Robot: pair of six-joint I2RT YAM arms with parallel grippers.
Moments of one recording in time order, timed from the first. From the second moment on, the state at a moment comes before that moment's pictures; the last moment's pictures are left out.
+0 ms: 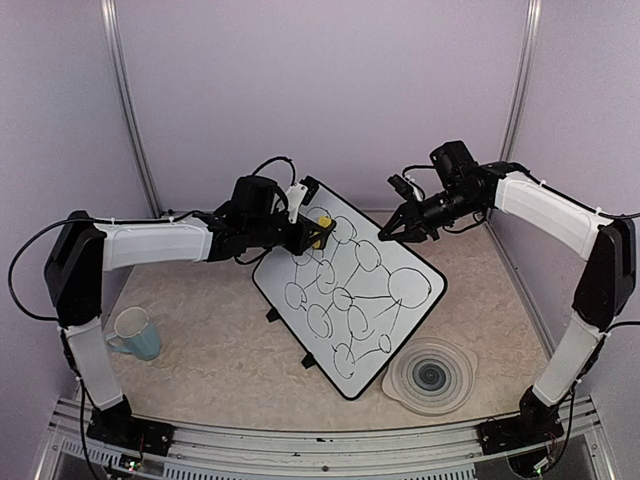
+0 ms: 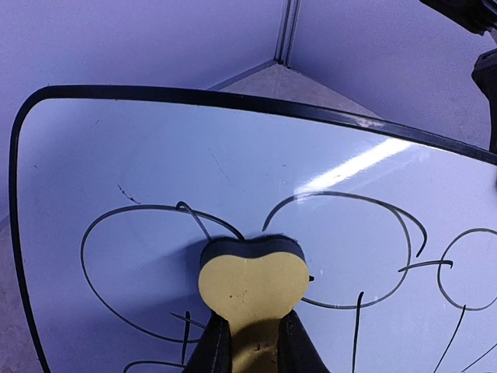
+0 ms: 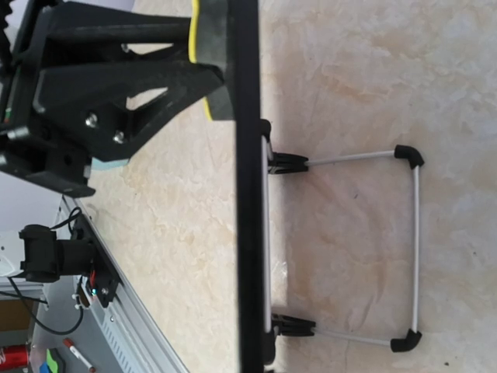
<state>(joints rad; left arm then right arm) -0.71 1.85 1.36 0.08 0.18 -0.03 0.45 1.70 1.58 -0.78 -0.74 0.33</state>
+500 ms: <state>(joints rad) -0.62 2.03 1.69 -0.08 0.08 -0.11 0.45 1.73 1.64 -0.84 -0.68 0.27</state>
